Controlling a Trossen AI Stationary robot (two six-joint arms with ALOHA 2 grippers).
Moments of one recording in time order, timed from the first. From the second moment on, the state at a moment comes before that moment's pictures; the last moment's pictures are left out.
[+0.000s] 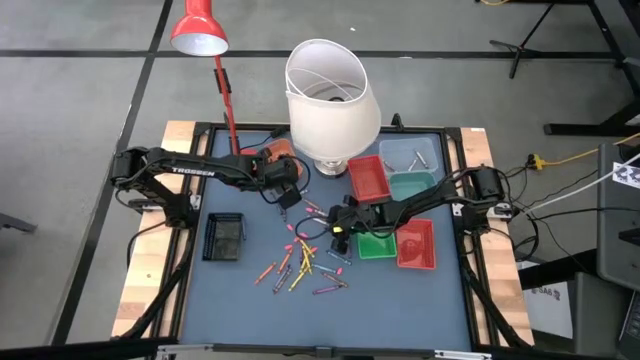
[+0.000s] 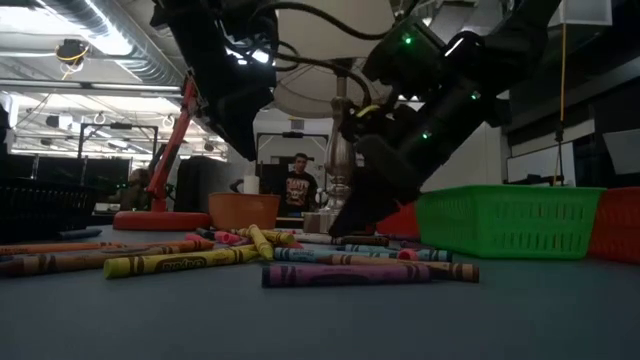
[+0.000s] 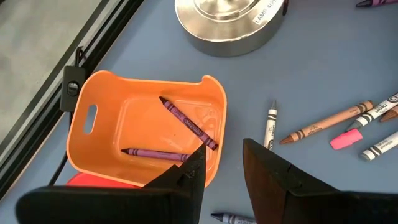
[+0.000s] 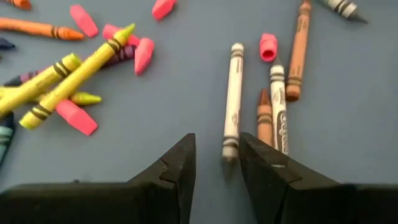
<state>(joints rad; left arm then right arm) 0.16 1.50 1.03 -0.61 -0.45 -0.31 0.10 1.89 0.90 0.19 0.17 0.28</state>
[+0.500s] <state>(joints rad) 0.16 1.50 1.03 -0.61 -0.45 -0.31 0.10 1.89 0.90 0.13 0.17 0.28</state>
